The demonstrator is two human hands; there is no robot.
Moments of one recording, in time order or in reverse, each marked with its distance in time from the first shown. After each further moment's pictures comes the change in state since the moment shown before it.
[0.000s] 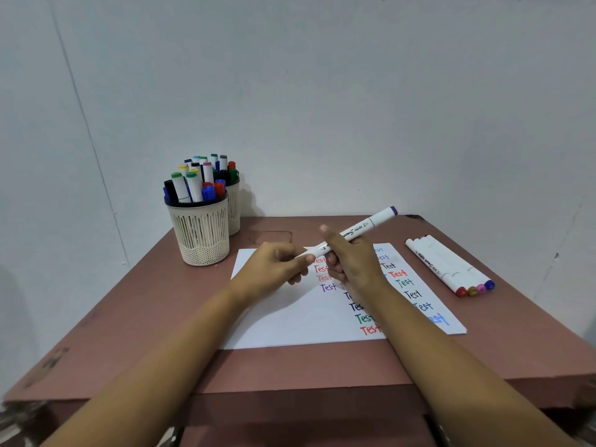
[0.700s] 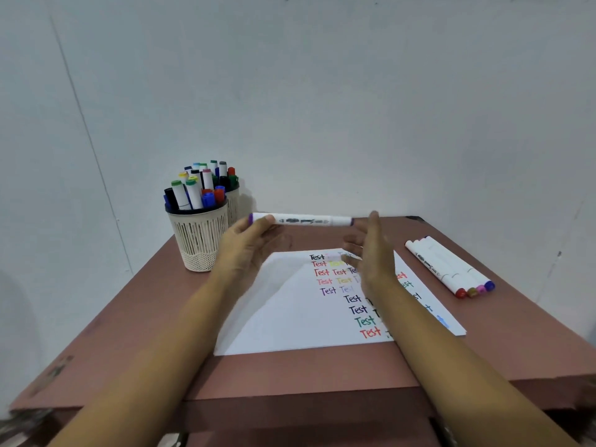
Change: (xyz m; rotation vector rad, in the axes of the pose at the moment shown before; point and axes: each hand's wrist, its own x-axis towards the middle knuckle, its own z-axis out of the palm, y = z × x) left_hand 0.016 0.011 -0.021 -0.948 0.393 -0.130; right_hand 0.012 -0.010 -0.013 0.027 0.326 0.042
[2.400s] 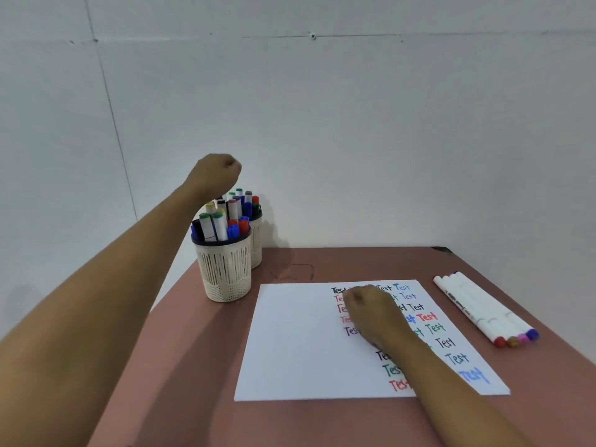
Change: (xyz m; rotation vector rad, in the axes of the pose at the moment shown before) left_hand 0.120 0.139 -0.018 1.500 0.119 0.376; right_hand -0.001 0.025 0.002 -1.152 -0.288 -0.294
